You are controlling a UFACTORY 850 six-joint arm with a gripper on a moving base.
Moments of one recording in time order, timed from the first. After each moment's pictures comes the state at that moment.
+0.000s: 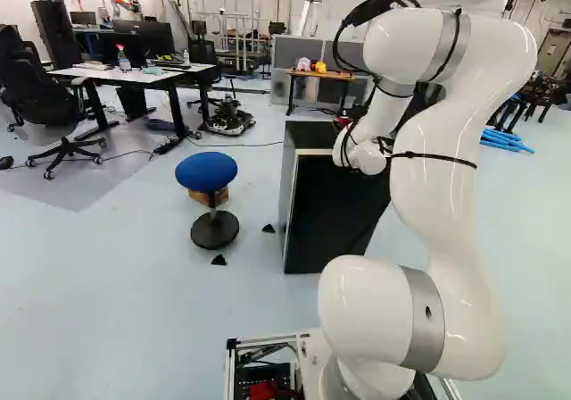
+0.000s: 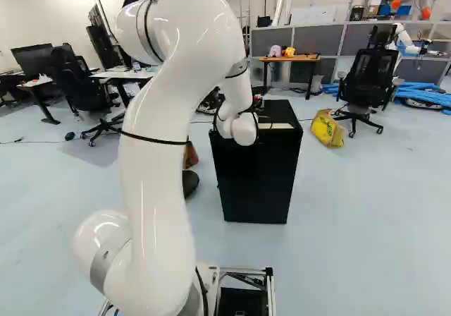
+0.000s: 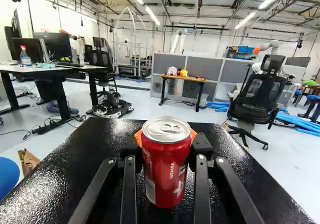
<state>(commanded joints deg) -20.9 -34.1 -55.8 -16.3 70.3 0.0</state>
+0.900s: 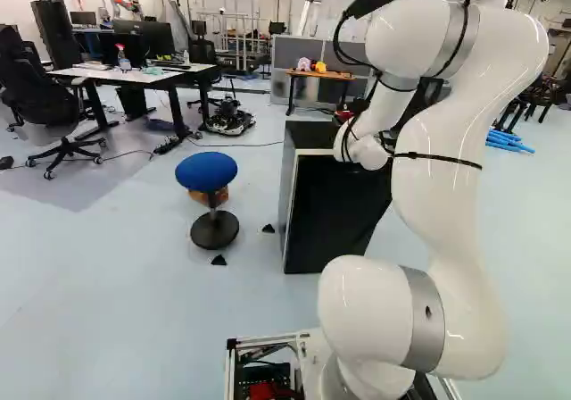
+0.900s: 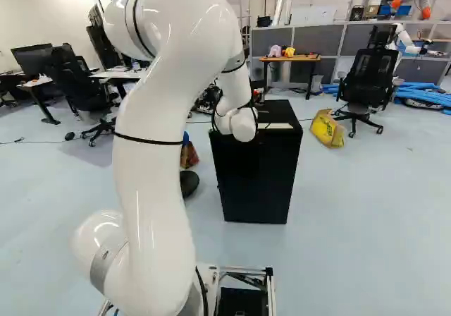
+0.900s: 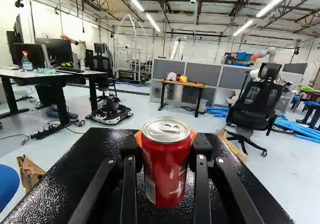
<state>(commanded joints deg) -20.6 -31.5 -54.9 -16.0 70.0 0.0</state>
